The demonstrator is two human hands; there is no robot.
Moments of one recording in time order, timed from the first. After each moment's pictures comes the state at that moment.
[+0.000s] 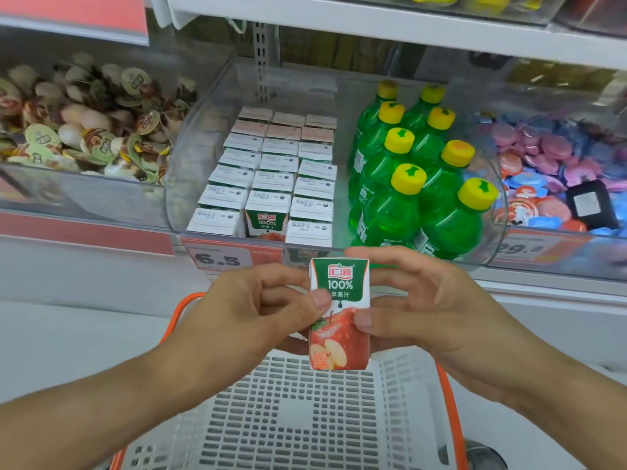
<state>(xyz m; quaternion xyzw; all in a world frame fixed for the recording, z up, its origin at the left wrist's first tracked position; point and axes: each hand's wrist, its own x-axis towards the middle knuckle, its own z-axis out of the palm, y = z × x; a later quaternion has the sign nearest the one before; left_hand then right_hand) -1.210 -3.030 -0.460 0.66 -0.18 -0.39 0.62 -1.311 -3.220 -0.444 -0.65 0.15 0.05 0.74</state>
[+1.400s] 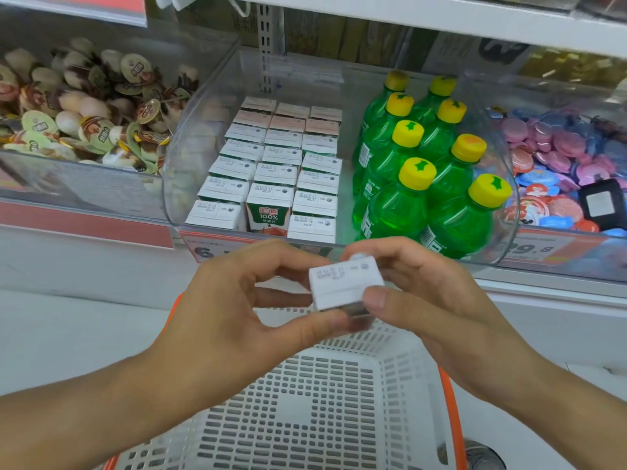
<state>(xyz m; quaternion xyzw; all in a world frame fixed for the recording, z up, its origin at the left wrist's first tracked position) -1.213 -3.028 -0.458 0.71 -0.33 -0.17 0.60 -1.311 -3.218 -0.447 -0.67 0.08 0.00 0.74</state>
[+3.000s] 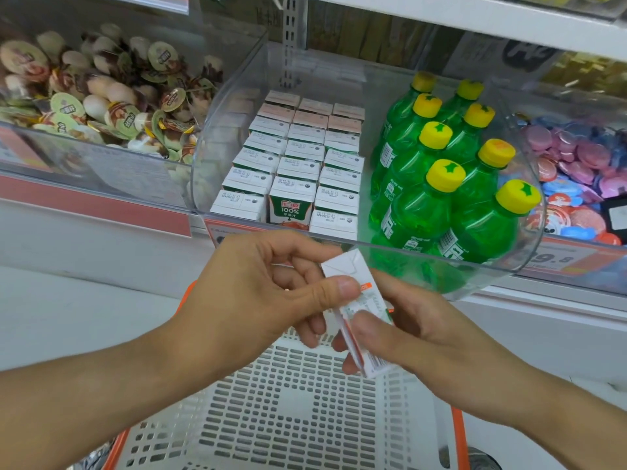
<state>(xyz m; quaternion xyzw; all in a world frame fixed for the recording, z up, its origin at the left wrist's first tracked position) -1.207 -3.028 -0.451 0.66 -0.21 -0.28 0.67 -1.303 -3.197 -0.448 -0.71 0.07 0.12 0.68</state>
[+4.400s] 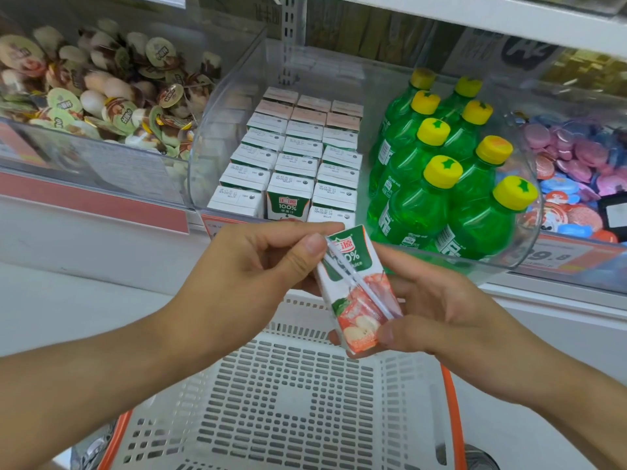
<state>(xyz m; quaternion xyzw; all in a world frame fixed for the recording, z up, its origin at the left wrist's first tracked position) -1.201 -3.031 -0.455 0.62 -0.26 -0.26 0.69 -1.306 -3.220 -0.451 -0.67 0.03 0.14 0.73</state>
